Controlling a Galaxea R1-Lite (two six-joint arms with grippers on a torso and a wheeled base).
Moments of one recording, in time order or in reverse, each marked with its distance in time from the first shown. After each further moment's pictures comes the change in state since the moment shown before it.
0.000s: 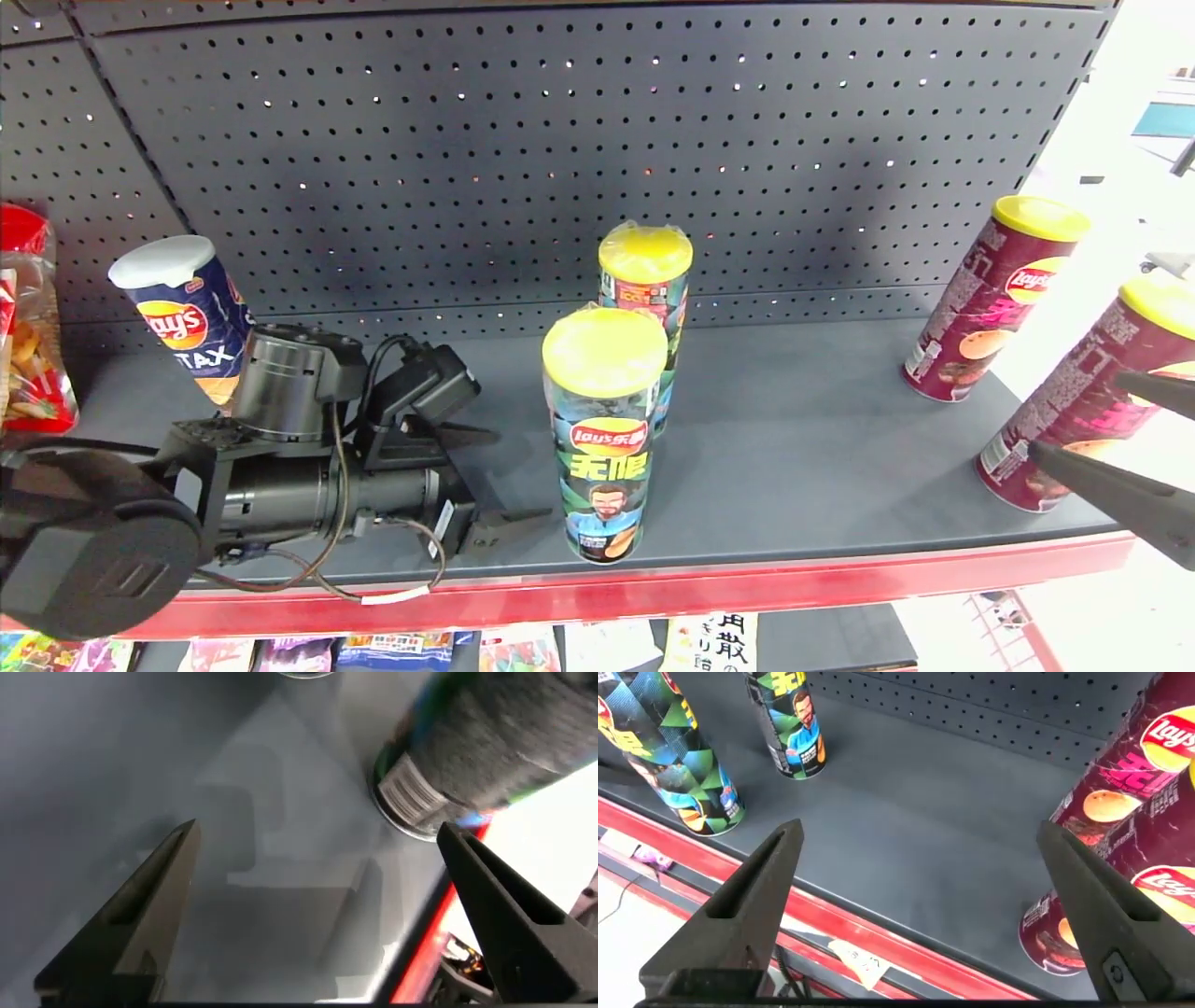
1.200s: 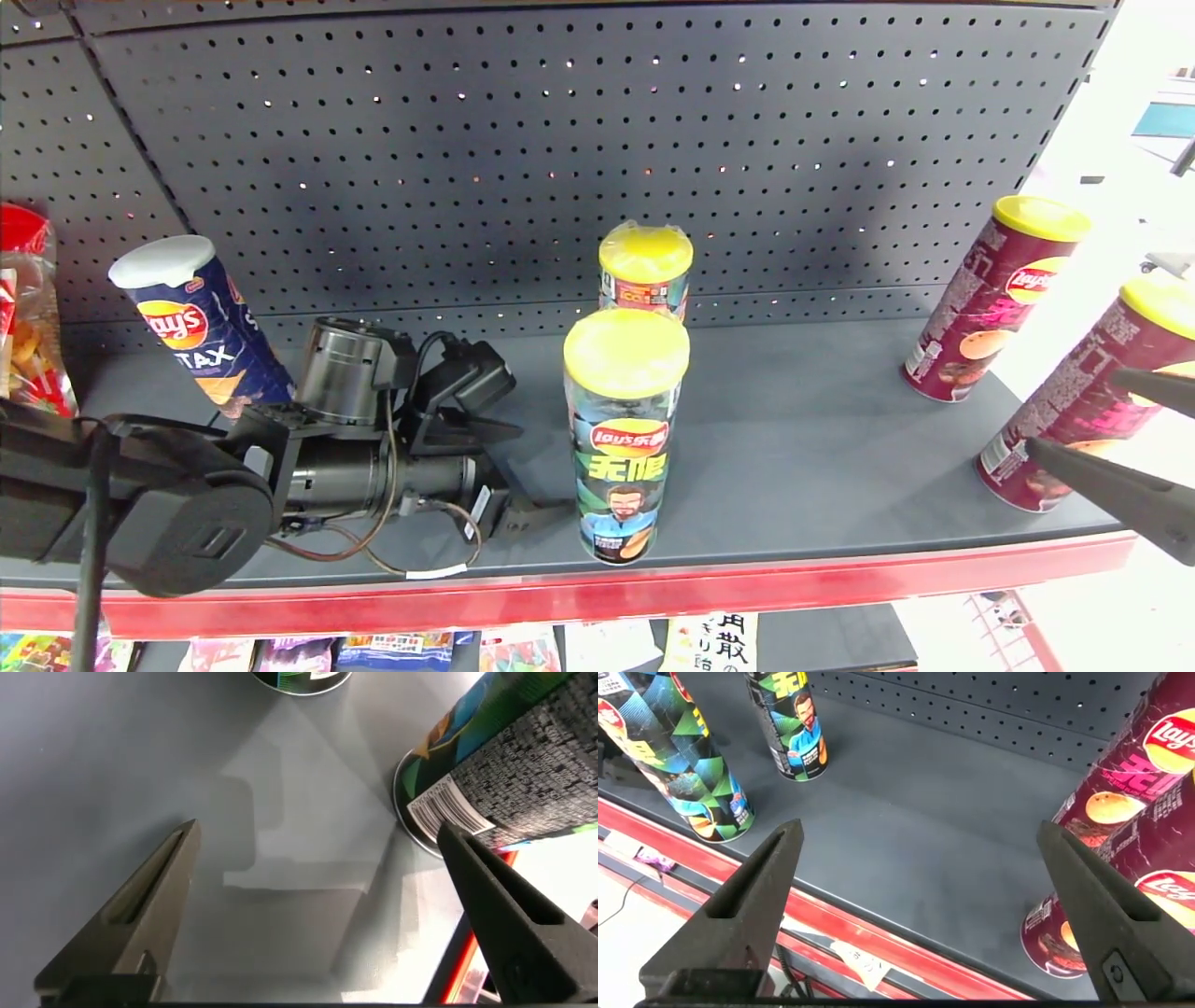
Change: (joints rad) left arm -0.027 0.099 -0.084 0.000 0.000 -0.003; right arm 0.002 0.009 -0.008 0.002 0.003 0.003
